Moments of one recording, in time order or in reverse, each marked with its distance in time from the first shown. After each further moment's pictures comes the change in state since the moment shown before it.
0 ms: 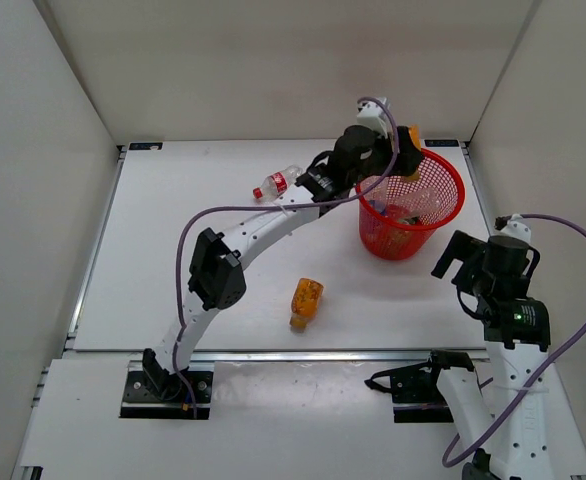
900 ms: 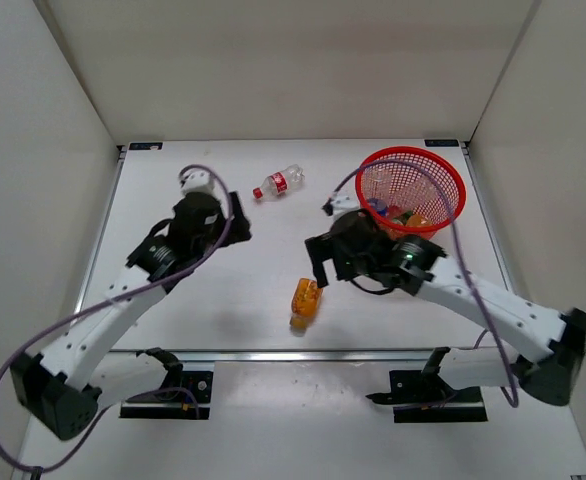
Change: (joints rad) left arm 0.237 -1.162 -1.225 -0.419 -0.275 0.005; right arm 1.008 0.515 0.270 0.127 0.153 0.084
